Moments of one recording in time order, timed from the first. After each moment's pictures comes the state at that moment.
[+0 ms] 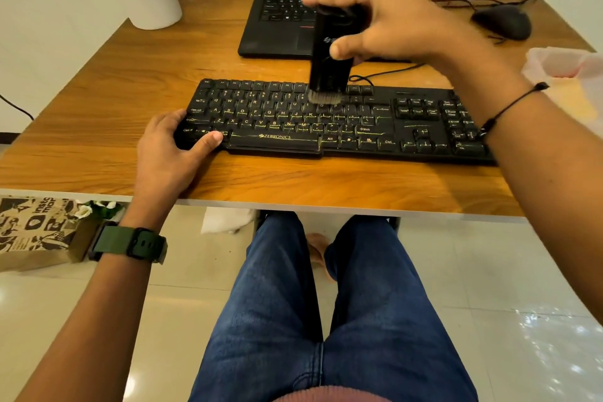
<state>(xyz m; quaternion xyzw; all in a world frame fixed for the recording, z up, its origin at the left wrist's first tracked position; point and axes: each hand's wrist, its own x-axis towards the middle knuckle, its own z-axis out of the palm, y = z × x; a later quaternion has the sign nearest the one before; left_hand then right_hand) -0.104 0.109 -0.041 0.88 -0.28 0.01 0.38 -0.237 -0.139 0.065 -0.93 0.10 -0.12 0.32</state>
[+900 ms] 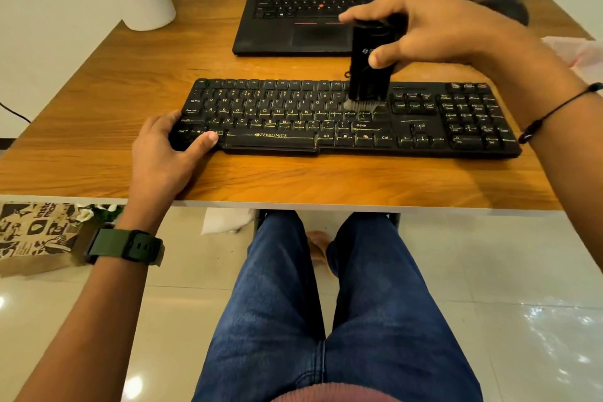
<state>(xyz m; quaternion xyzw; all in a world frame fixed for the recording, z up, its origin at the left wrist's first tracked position) -0.101 0.110 -0.043 0.88 -0.28 0.01 0.37 -0.269 -0.168 0.060 -0.94 0.15 -0.07 0.30</state>
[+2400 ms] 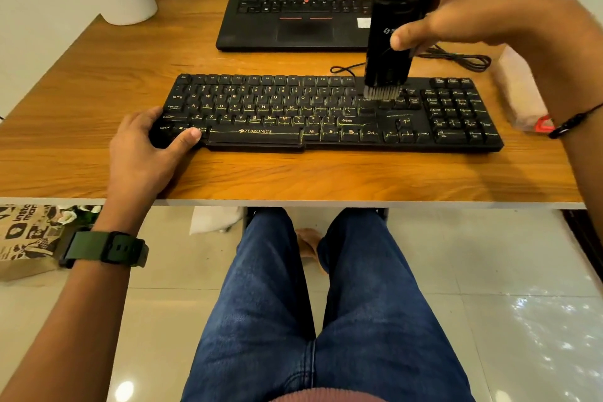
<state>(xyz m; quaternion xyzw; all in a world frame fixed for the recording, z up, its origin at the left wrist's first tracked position) -0.104 0.109 -0.043 0.89 -0.28 0.02 0.36 -0.304 -0.173 0.078 -0.94 0.18 -0.09 0.28</state>
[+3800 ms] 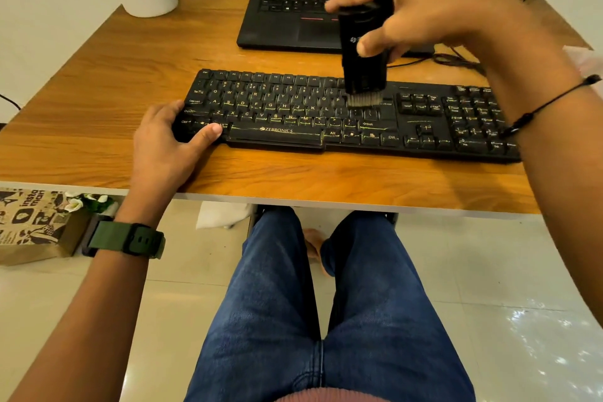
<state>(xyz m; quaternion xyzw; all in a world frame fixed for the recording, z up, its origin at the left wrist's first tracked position) -0.102 0.109 -0.045 0.89 -0.28 0.02 0.37 -0.250 -0.138 0.080 -0.96 0.15 -0.05 0.23</state>
